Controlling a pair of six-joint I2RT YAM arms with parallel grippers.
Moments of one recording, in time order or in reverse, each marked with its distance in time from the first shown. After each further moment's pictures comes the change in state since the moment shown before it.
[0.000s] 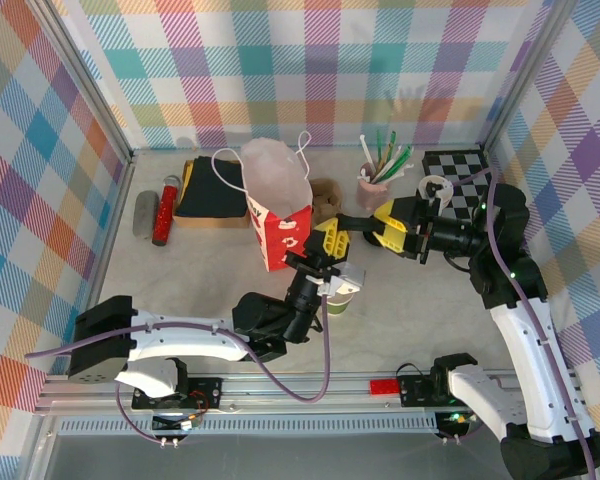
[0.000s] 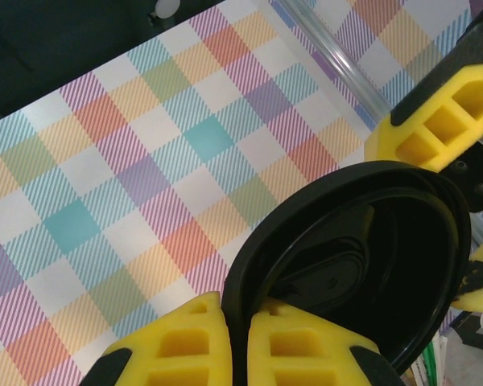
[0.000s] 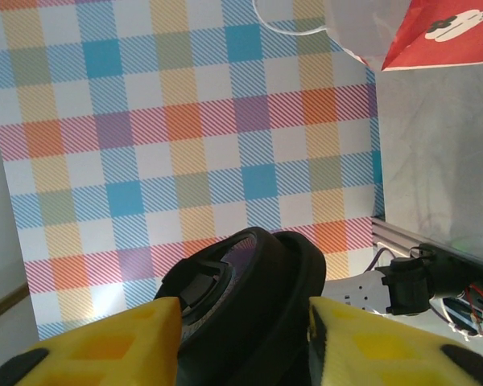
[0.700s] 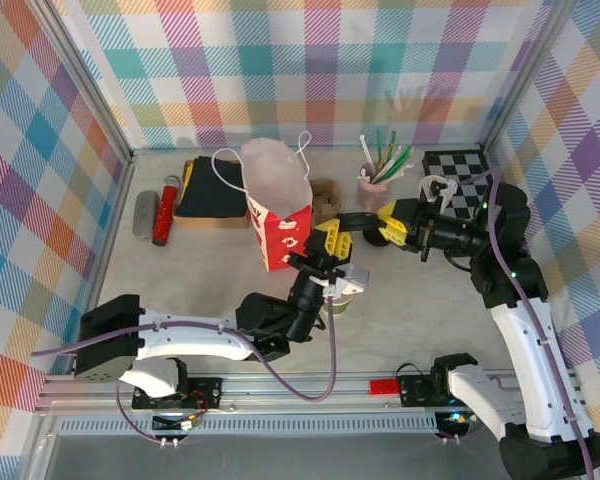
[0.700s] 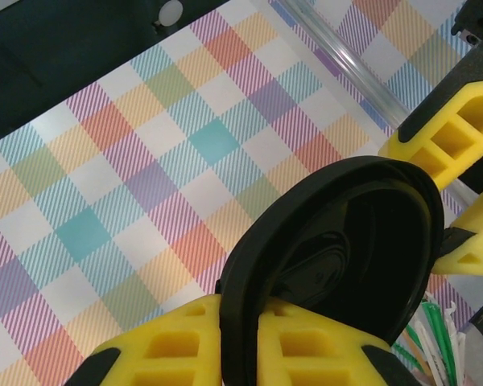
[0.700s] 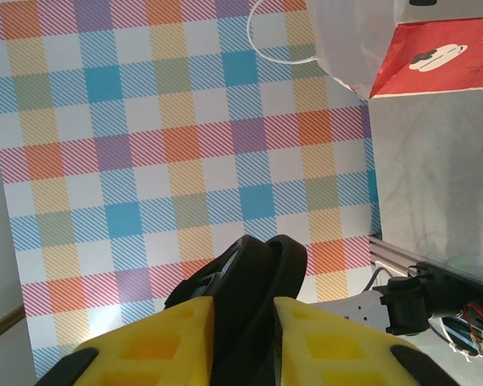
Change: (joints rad) left arm 0.005 0.034 -0.002 0.049 0.010 0.059; right arm -0.012 0.000 0.001 -0.007 0.042 -0.004
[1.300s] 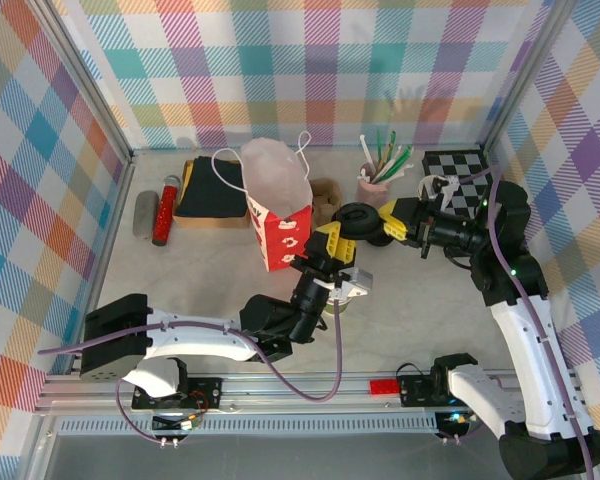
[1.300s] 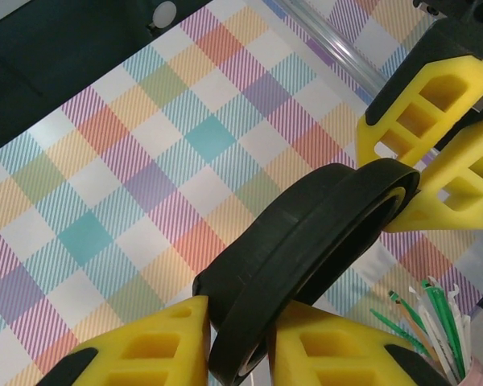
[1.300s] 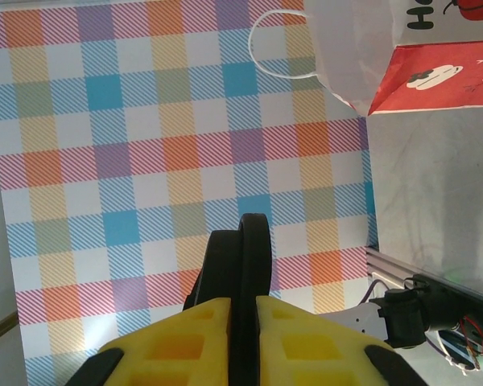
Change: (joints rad) left arm 0.002 0.026 -0.016 0.026 -0.002 0.046; right arm -0.003 0.014 0.014 0.001 0.022 -0.019
